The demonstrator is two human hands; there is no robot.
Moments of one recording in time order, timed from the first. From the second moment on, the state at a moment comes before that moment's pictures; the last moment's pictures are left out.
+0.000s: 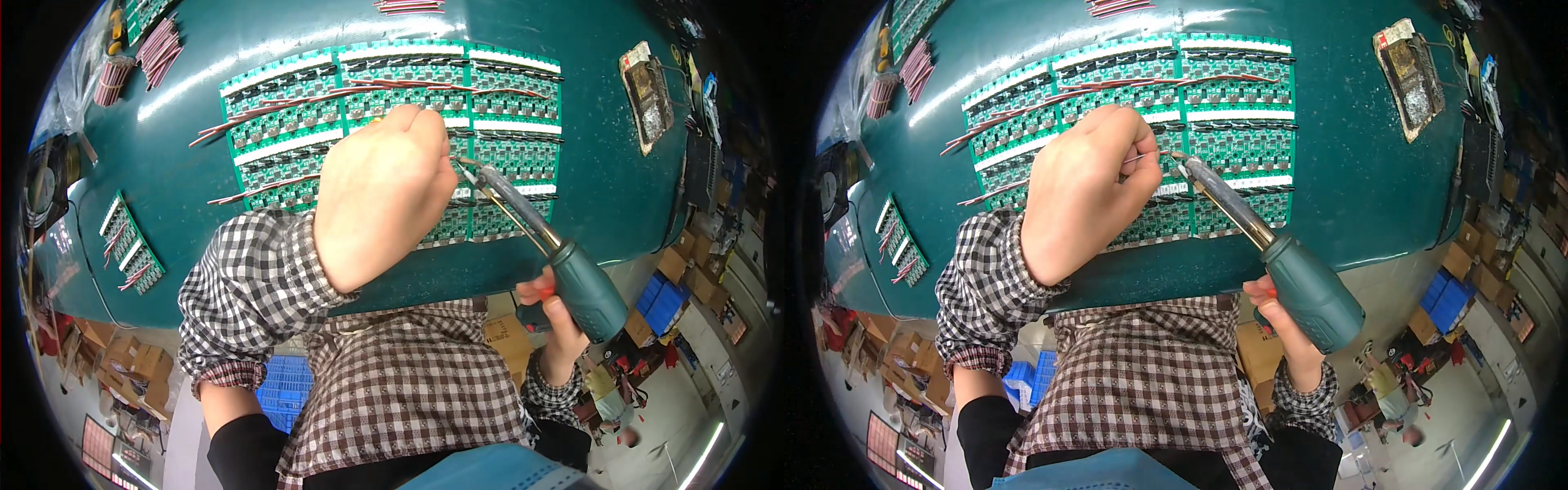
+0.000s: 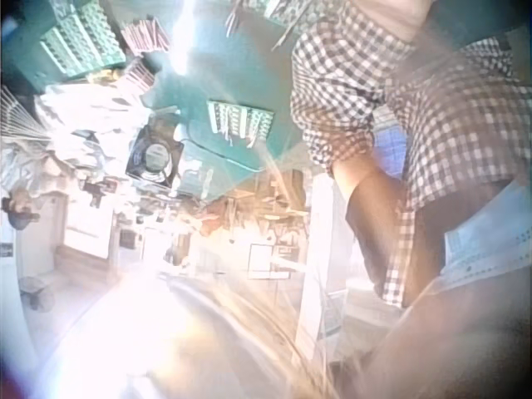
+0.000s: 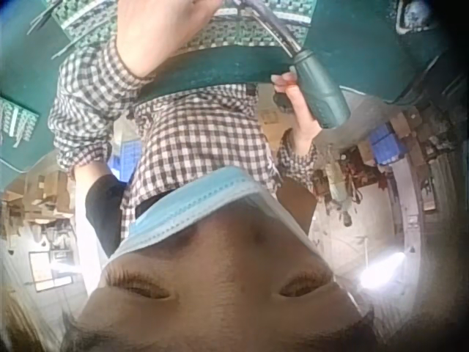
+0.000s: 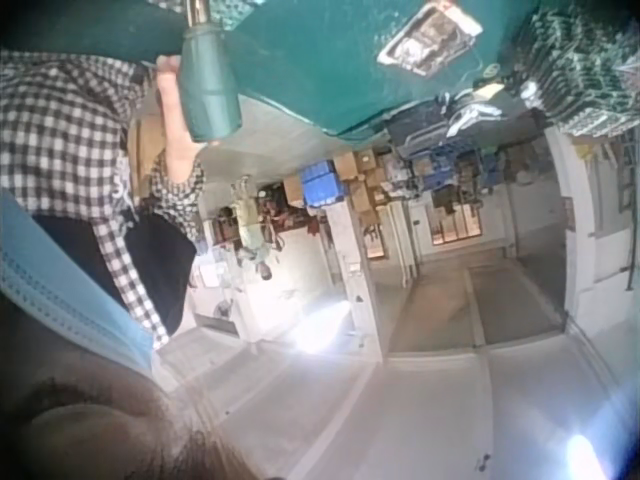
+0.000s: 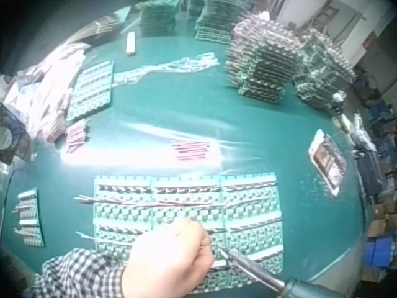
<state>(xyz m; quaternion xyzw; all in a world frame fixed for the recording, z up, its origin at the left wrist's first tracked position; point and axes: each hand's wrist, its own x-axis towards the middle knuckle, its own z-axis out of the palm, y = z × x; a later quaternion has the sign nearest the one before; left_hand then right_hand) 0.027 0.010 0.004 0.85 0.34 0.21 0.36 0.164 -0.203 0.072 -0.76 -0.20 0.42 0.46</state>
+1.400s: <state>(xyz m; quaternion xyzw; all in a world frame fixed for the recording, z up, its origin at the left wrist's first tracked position) 0.028 0.010 0.007 0.85 0.33 0.20 0.37 0.168 -0.209 0.072 -0.74 -0.15 0.37 0.55</state>
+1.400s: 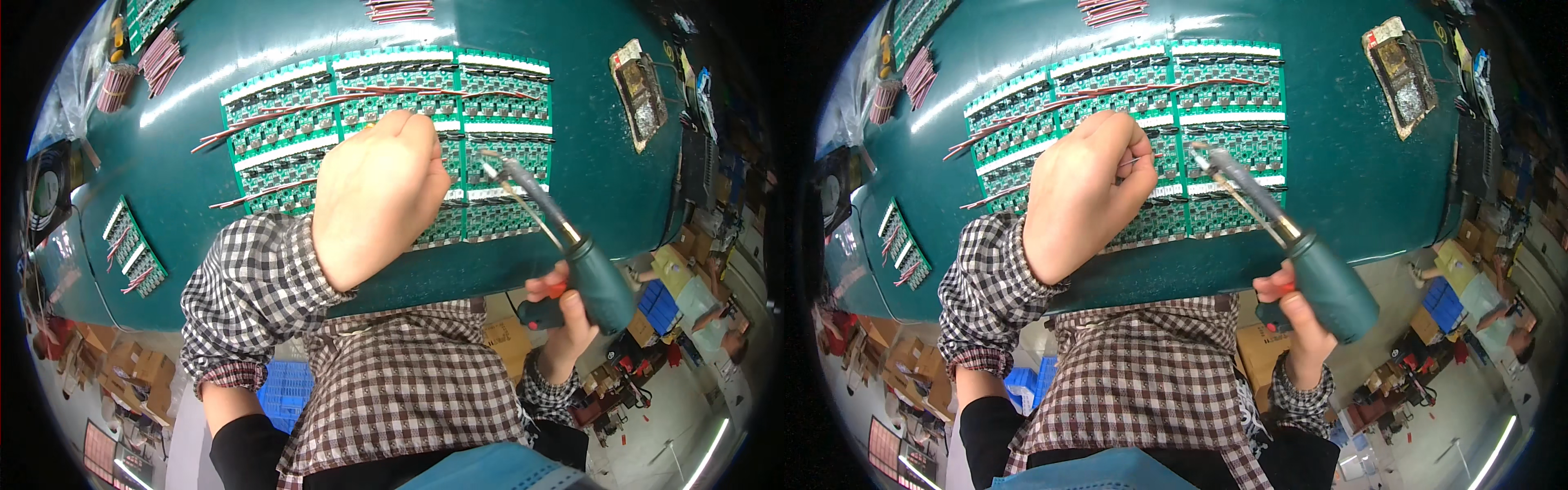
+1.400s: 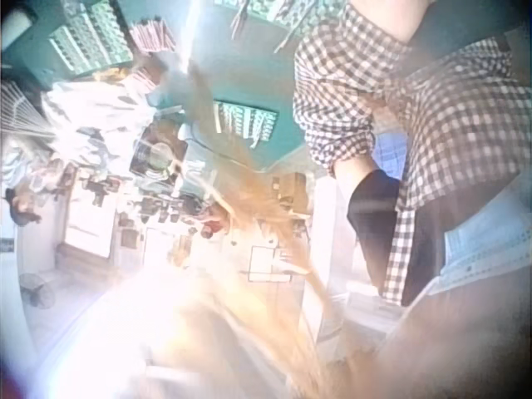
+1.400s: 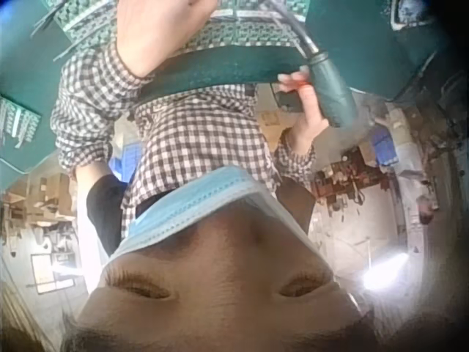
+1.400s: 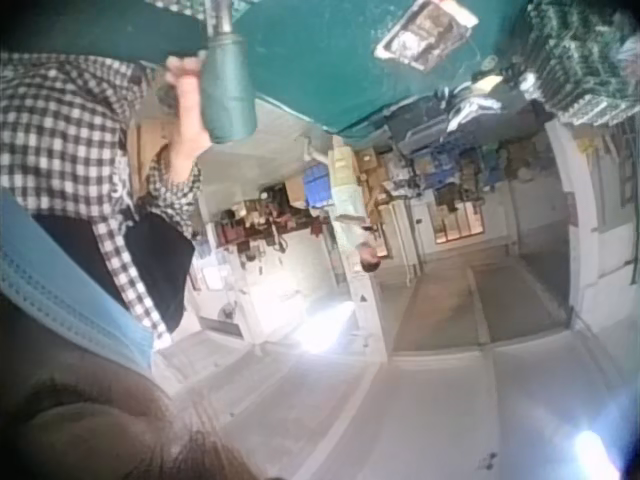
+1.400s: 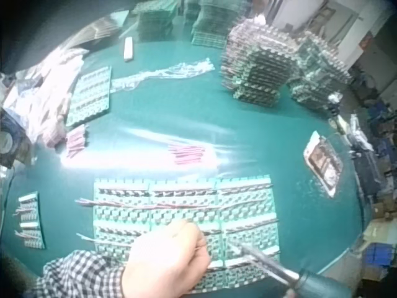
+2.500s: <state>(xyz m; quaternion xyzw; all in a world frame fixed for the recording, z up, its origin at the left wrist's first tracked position) 0.028 -0.015 0.032 0.76 0.29 0.25 0.52 0.195 -0.210 0.041 -0.45 -0.05 0.39 0.80</state>
